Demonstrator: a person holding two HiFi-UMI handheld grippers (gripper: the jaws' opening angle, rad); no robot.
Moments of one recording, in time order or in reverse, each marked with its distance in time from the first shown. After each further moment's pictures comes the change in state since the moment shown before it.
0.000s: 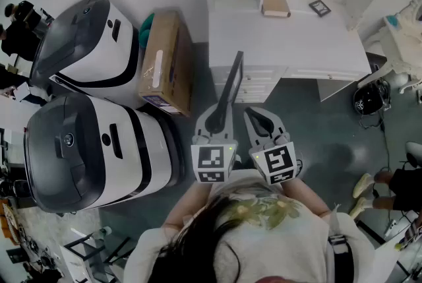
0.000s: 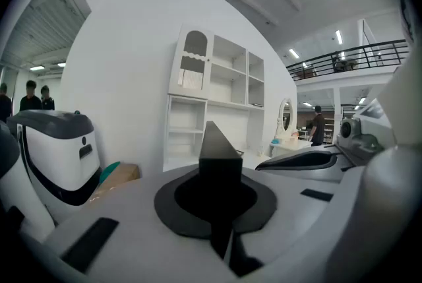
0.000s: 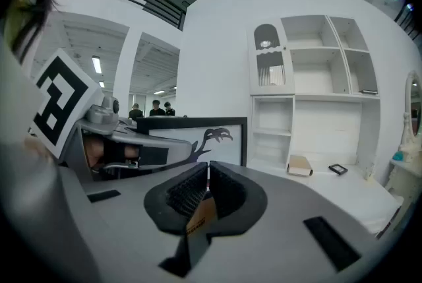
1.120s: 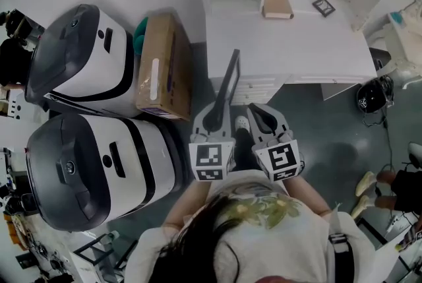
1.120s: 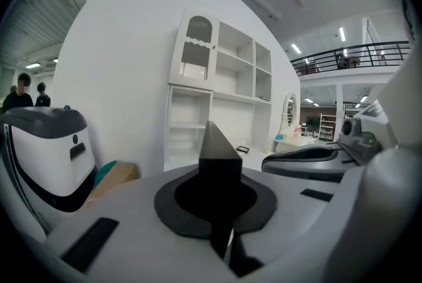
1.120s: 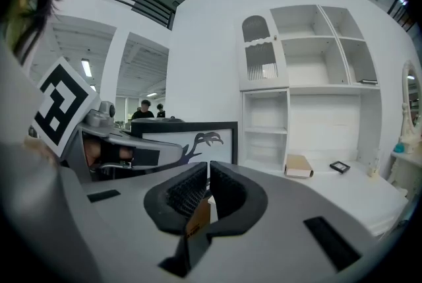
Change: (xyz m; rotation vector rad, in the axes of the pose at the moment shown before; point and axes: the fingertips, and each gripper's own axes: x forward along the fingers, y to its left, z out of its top) left arm 0.088 0.049 0.008 -0.003 0.044 0.011; right arm 0.079 -0.064 0.005 0.041 -0.016 -0.024
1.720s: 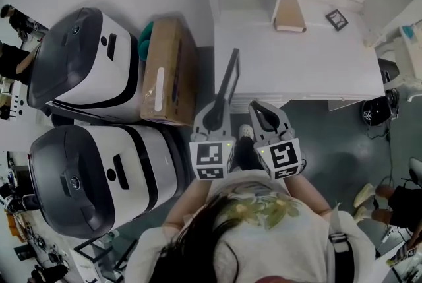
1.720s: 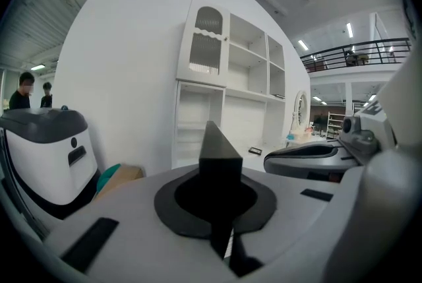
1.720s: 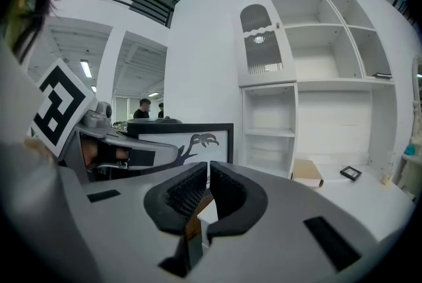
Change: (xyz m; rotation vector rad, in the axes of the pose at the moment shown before) left arm 0.067 0.050 0.021 -0.012 0.020 0.052; right arm 0.079 -0.041 0.018 0.005 0.005 0.030
